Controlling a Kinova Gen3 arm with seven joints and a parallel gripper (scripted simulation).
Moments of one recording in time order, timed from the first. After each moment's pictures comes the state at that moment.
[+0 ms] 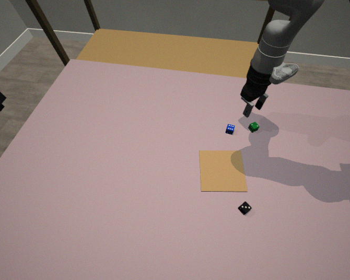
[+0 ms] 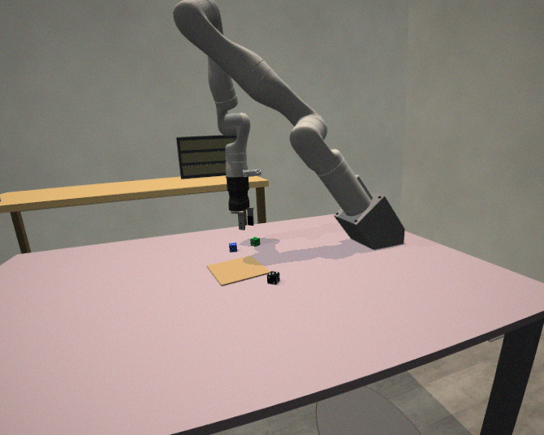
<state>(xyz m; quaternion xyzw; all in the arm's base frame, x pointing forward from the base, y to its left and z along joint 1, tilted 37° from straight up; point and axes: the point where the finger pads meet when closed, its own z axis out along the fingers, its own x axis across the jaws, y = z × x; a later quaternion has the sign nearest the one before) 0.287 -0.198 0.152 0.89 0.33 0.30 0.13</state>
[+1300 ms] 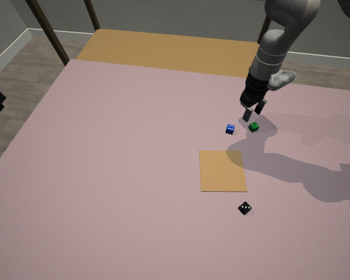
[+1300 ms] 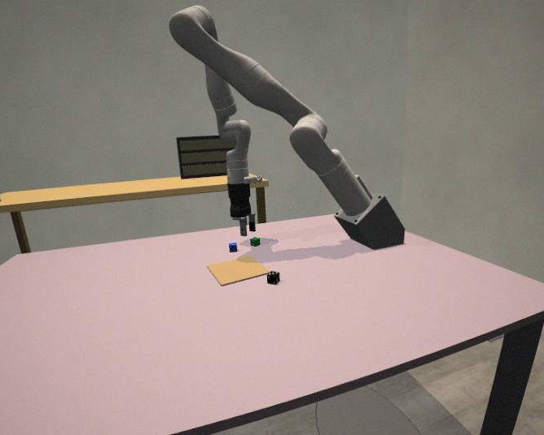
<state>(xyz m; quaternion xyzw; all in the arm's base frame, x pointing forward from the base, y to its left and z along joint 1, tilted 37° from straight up) 0.298 -0.195 0.133 0.89 0.33 0.29 0.12</state>
